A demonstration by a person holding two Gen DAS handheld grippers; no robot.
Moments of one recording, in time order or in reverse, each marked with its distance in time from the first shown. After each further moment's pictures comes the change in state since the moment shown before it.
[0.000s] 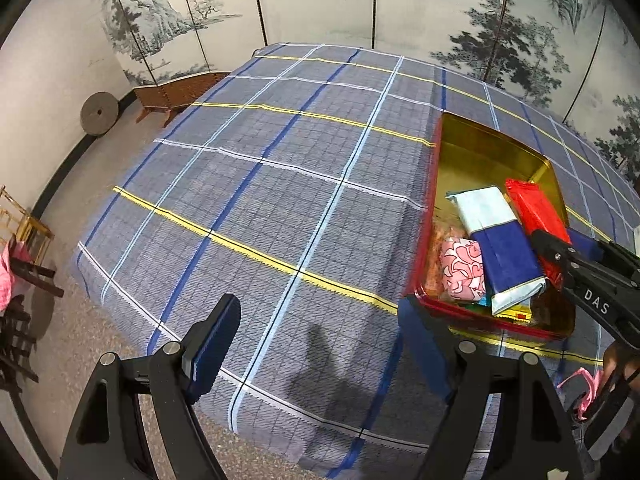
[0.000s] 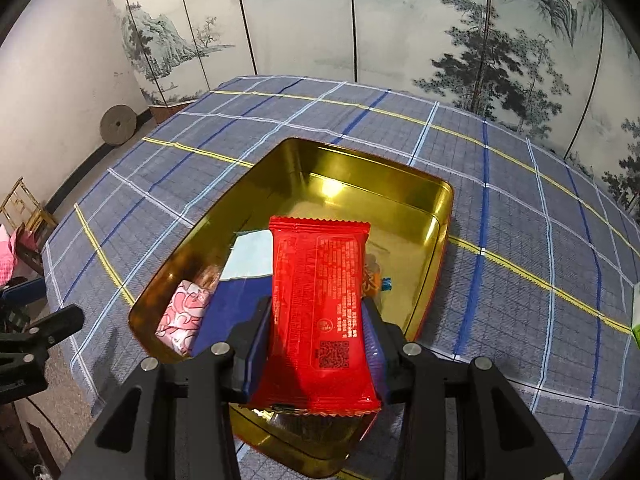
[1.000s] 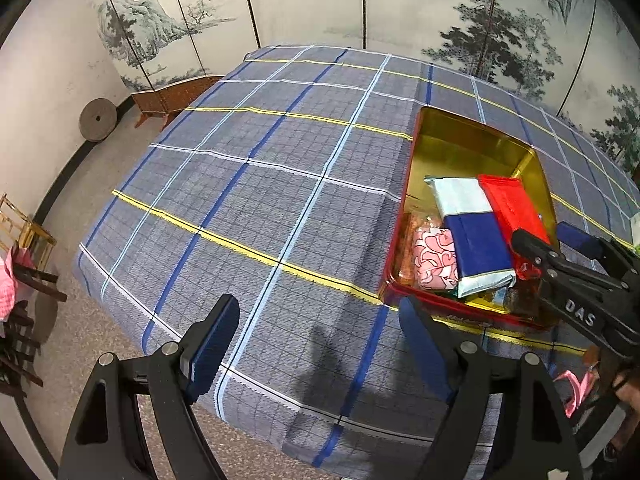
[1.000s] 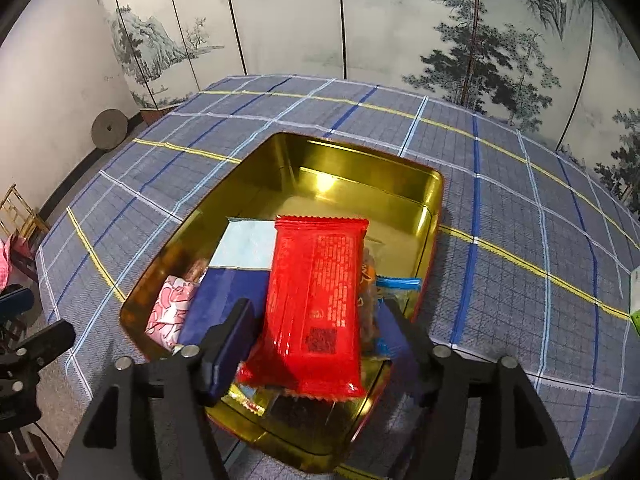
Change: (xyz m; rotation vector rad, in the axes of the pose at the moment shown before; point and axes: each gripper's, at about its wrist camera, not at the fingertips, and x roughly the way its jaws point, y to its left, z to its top) left arm -0.011 -0.024 -0.008 0.029 -0.003 0.008; right arm -0.007 0.000 -0.010 0.017 -0.017 -0.024
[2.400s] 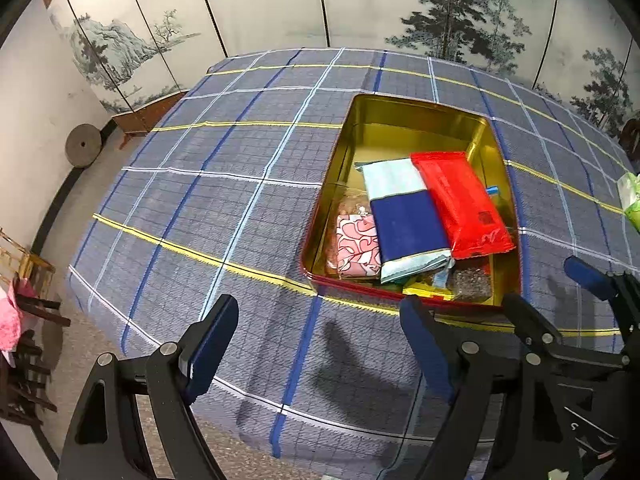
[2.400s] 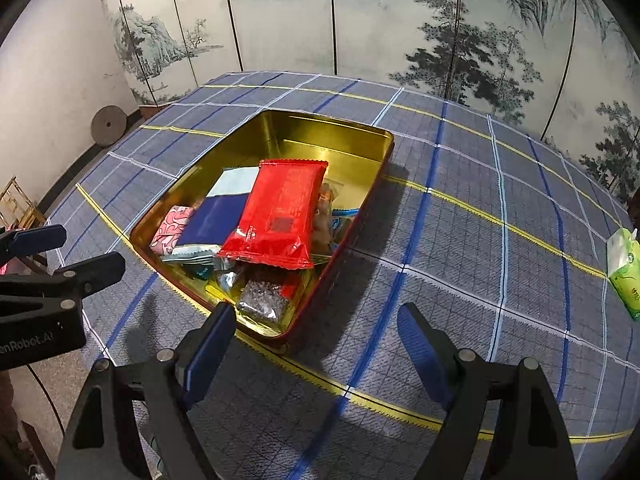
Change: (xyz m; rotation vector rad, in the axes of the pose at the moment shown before) left arm -0.008 -0.059 -0.005 0.105 0.000 -0.014; right arm -0.043 -0.026 -0.058 -0.005 0.009 -0.017
